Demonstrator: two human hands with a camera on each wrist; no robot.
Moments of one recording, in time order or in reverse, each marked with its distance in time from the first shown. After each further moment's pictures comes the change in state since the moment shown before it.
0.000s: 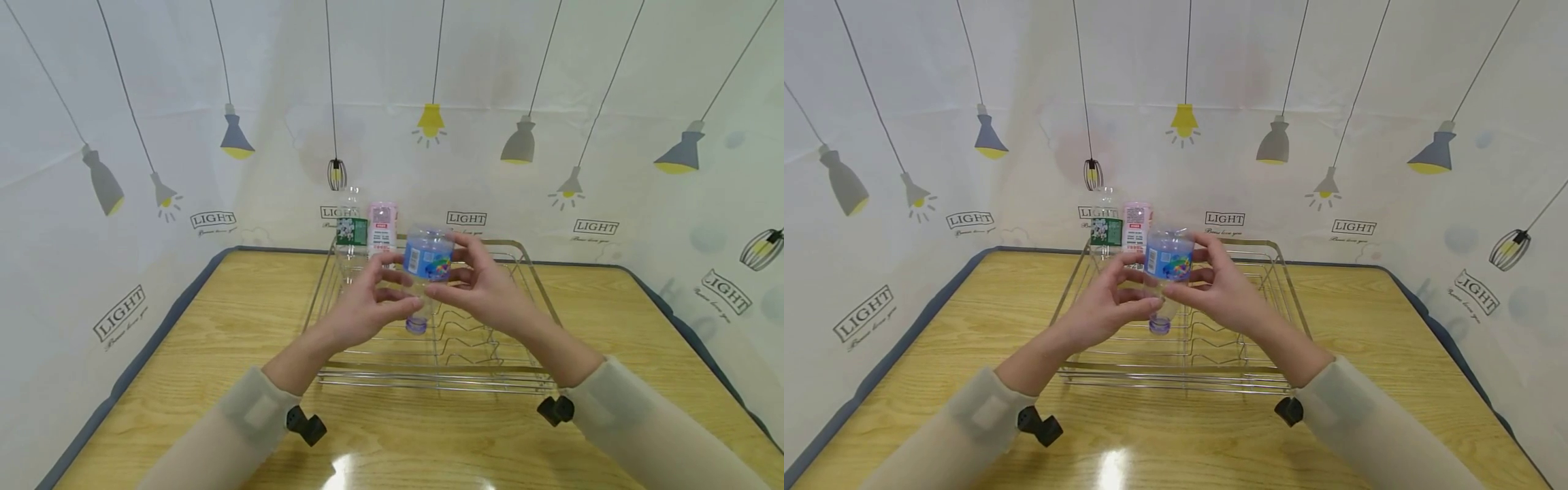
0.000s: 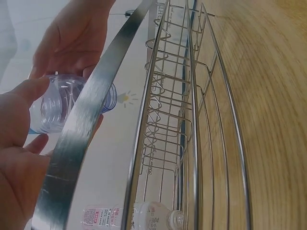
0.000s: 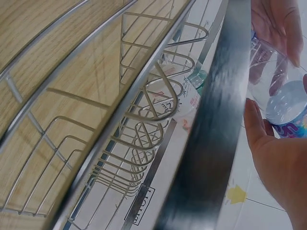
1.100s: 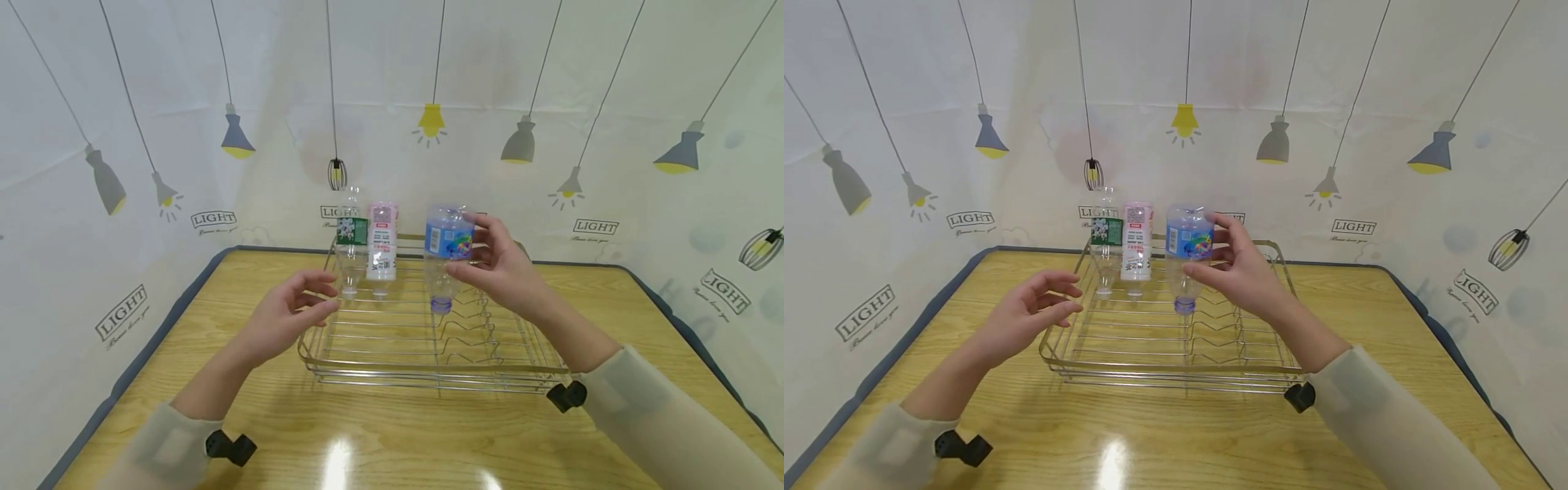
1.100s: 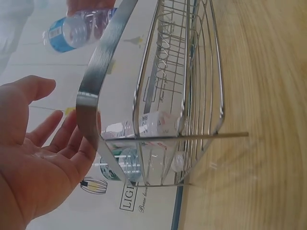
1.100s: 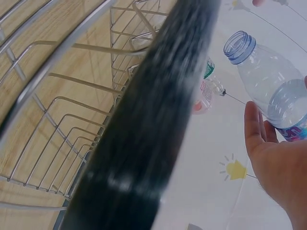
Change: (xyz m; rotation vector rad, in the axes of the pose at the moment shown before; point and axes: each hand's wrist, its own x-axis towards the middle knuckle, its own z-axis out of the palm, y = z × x) left_hand -0.066 -0.023 -0.085 0.227 0.140 0.024; right_hand 0.003 -0.012 -0.029 -0.032 0.074 0.009
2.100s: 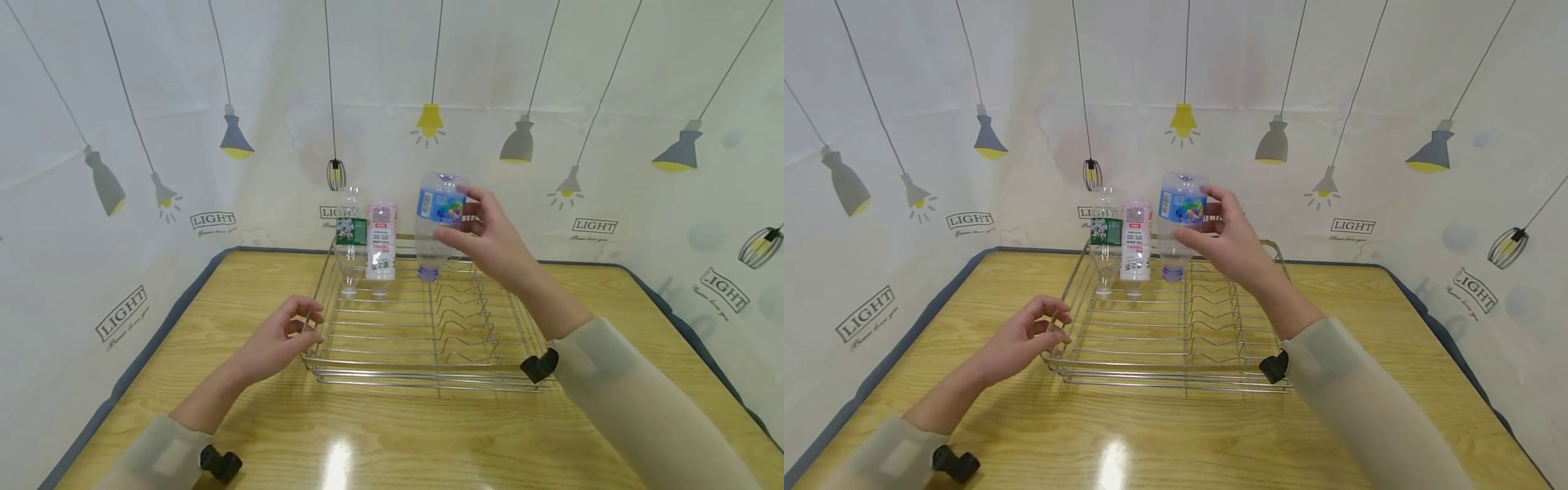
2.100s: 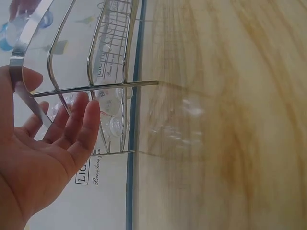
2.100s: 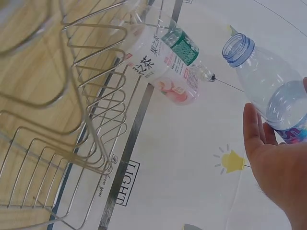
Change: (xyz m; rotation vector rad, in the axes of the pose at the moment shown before) left_hand -0.019 -0.047 -0.001 0.045 -0.054 -0.065; right_hand 0.038 -0.011 -0.001 0.026 0.088 0.024
